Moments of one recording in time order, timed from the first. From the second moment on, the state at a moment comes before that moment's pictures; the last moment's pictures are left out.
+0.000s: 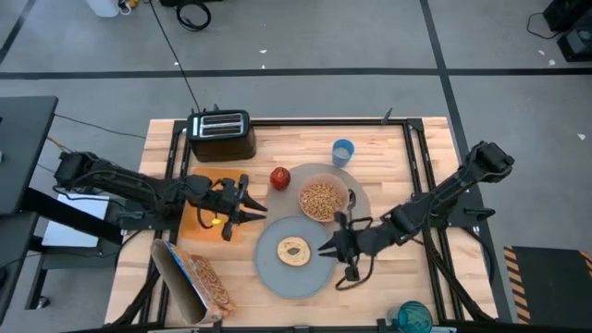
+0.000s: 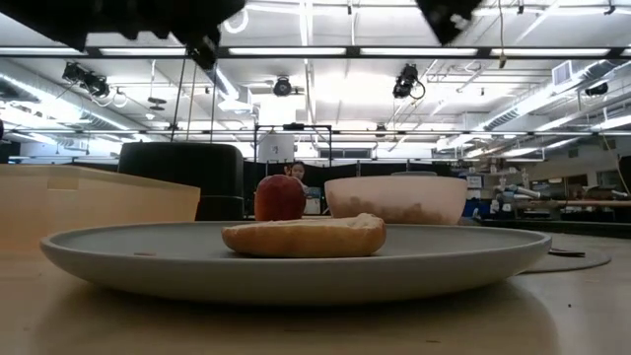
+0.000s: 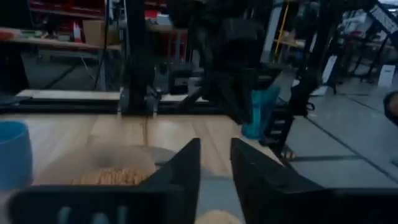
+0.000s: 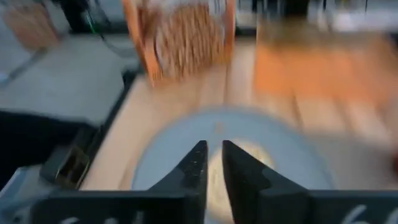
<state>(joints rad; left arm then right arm) -0.15 1.02 0.44 0.54 0.04 -0.11 0.52 1.46 0.90 0.02 0.33 0.27</state>
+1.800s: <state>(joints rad) 0.13 0.25 0.01 0.38 0.11 -0.09 0.08 0.00 0.01 0.07 0.01 0.14</state>
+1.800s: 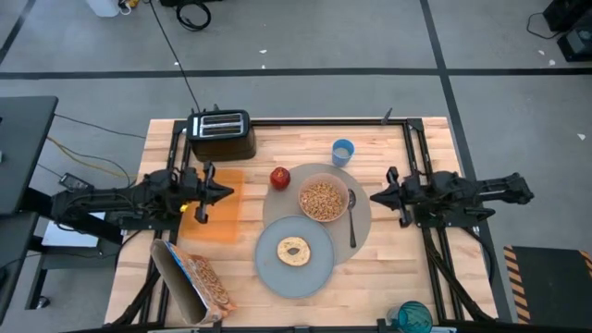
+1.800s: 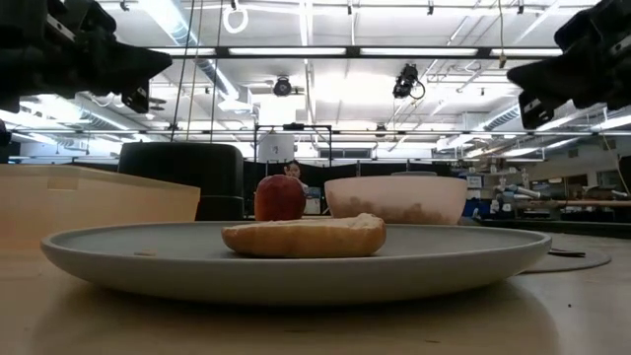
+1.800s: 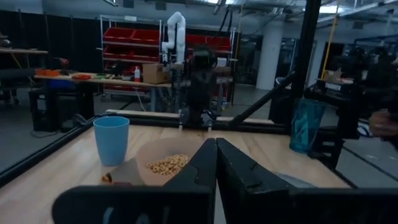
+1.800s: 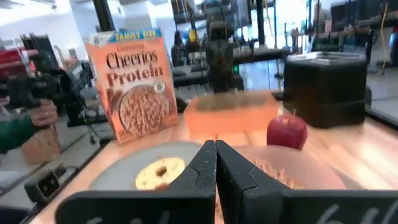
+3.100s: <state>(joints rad) 0.12 0.00 0.01 0.09 0.07 -0.04 -0.11 0.02 0.01 0.05 -0.12 0.12</state>
